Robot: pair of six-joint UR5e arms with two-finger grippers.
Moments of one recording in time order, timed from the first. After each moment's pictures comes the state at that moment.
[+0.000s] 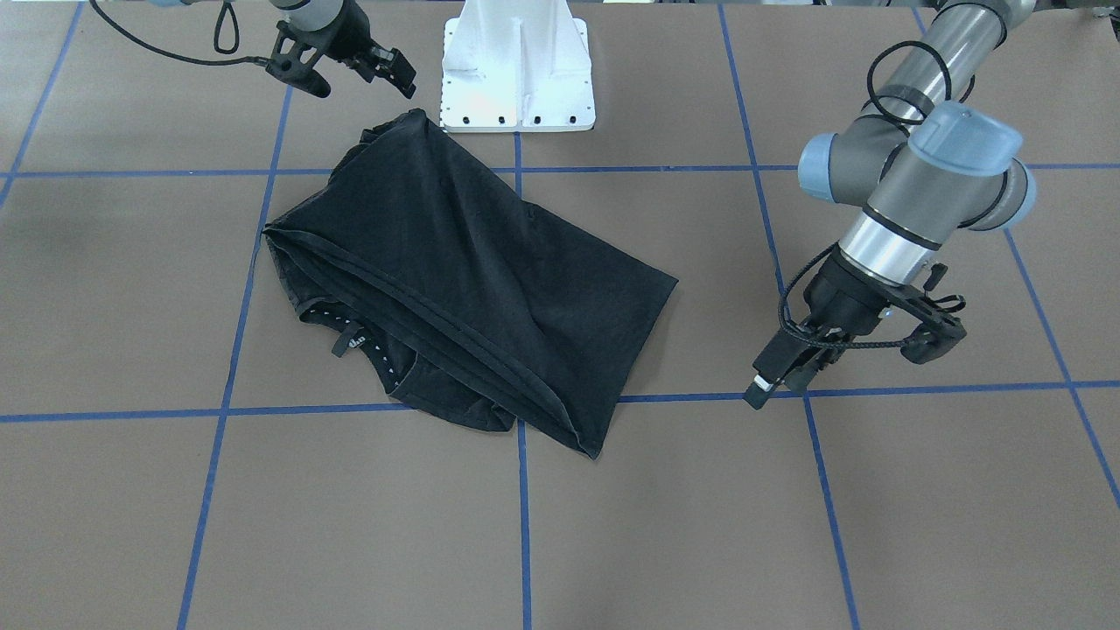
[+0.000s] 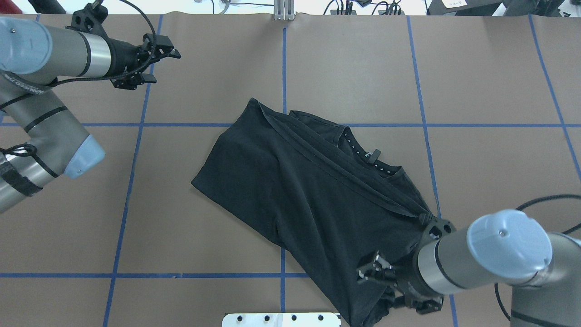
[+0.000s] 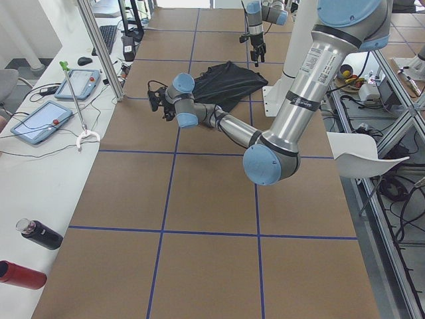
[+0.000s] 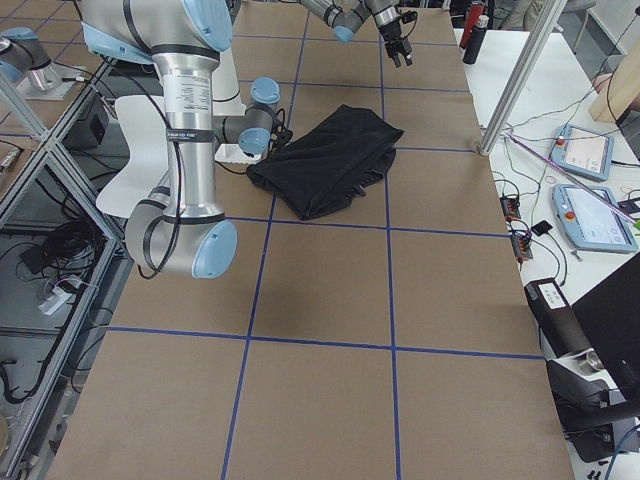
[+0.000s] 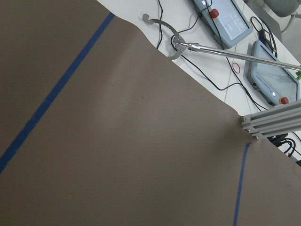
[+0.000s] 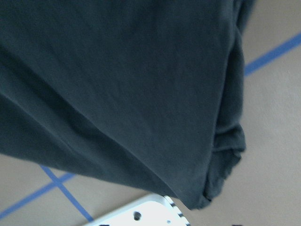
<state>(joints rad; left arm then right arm) -0.89 -2.00 -1.55 -2.44 -1.92 -1.68 0.31 -1.50 2.22 -1.24 1.99 2.05</state>
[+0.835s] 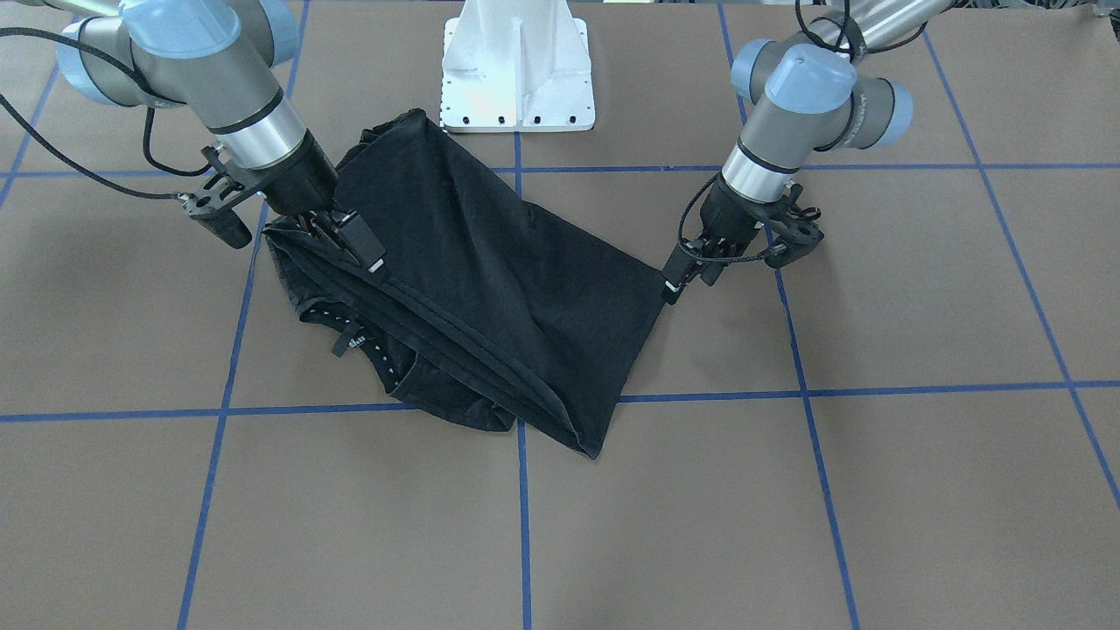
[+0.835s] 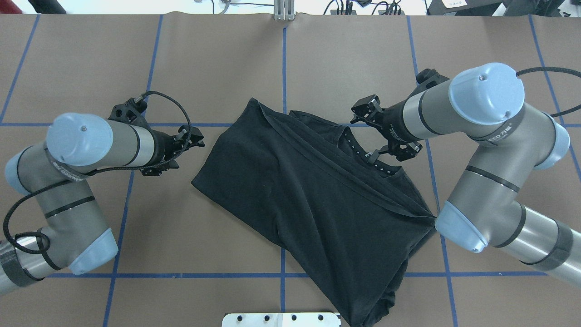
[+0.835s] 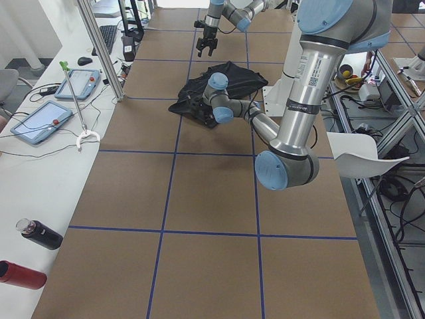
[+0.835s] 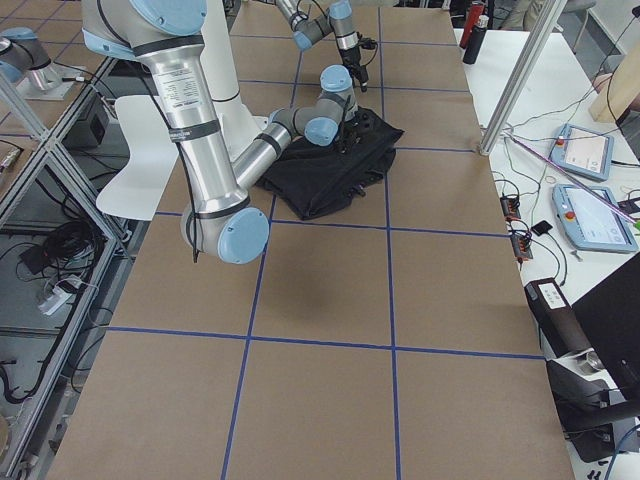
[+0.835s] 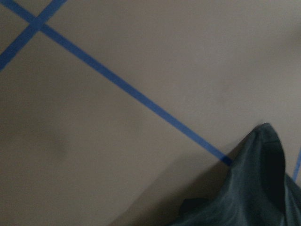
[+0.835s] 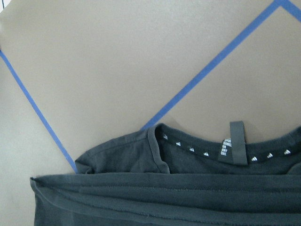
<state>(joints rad) -0.58 -1.88 -1.77 -2.12 -1.76 -1.84 0.70 -1.19 1.90 -1.25 1.89 1.92</state>
